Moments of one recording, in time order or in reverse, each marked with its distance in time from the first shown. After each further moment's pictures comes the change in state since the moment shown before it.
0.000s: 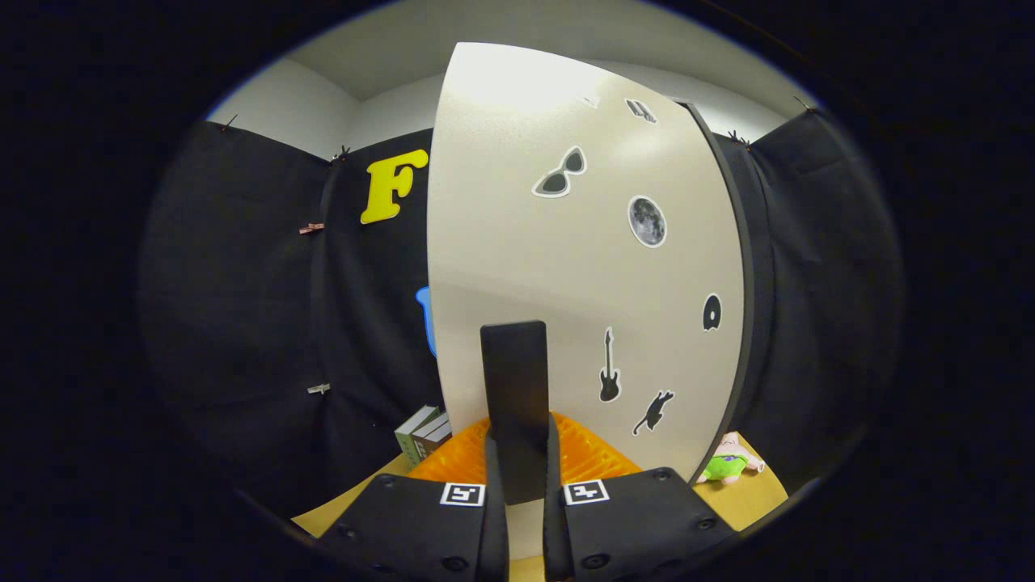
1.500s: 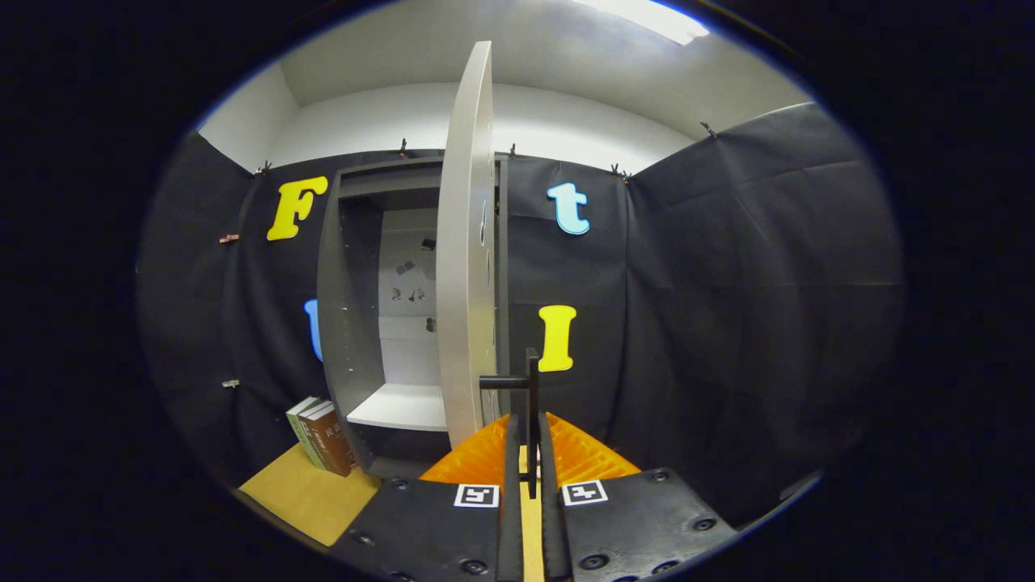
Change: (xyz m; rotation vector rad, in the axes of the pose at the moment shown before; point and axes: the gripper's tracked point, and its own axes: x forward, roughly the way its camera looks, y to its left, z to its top) arm -0.124 -0.160 0.034 -0.073 -0.100 -0.388
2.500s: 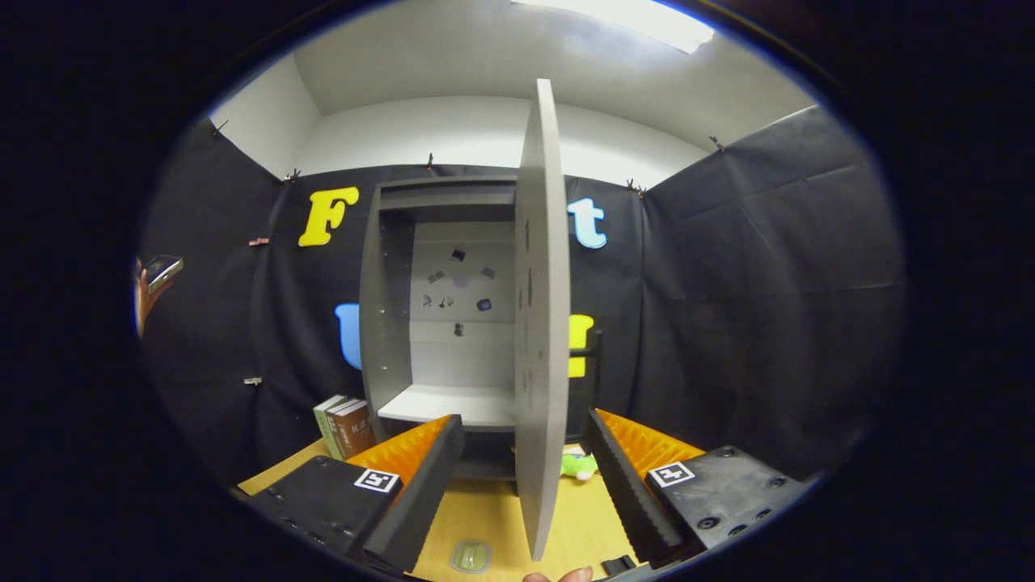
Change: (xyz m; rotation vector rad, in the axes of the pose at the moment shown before) arm -0.067 0.049 -0.026 -0.001 0.000 0.112
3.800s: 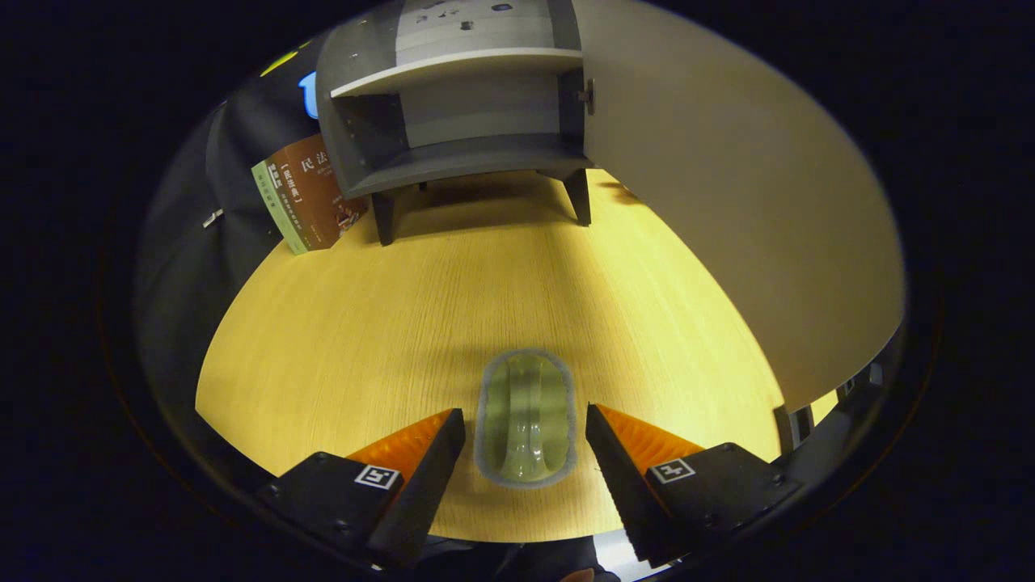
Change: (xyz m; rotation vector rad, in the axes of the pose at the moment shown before) arm 0.052 0.078 -0.464 0.061 0.865 -0.043
